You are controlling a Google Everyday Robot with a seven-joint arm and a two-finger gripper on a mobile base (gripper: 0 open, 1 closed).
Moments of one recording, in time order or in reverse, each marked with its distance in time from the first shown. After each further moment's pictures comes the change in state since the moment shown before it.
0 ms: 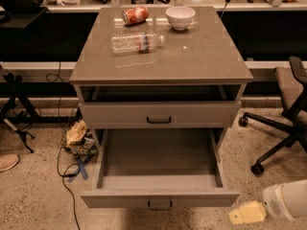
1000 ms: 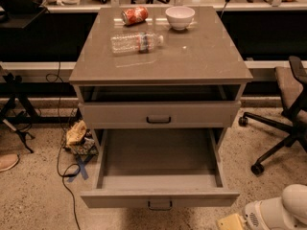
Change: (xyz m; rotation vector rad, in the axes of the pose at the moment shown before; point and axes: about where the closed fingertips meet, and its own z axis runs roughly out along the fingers) arm 0.042 -0.024 0.103 -0.064 0.027 0.113
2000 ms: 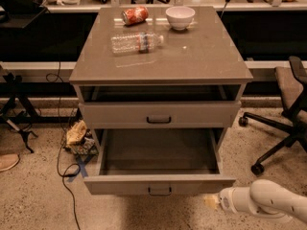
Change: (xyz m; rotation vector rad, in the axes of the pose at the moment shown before) arm -0.076 -0.035 0.095 0.035 -0.175 -0.016
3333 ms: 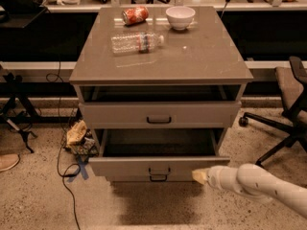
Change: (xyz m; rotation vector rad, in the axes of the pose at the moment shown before) arm -0.094 0.001 0.028 0.011 -0.181 -0.116
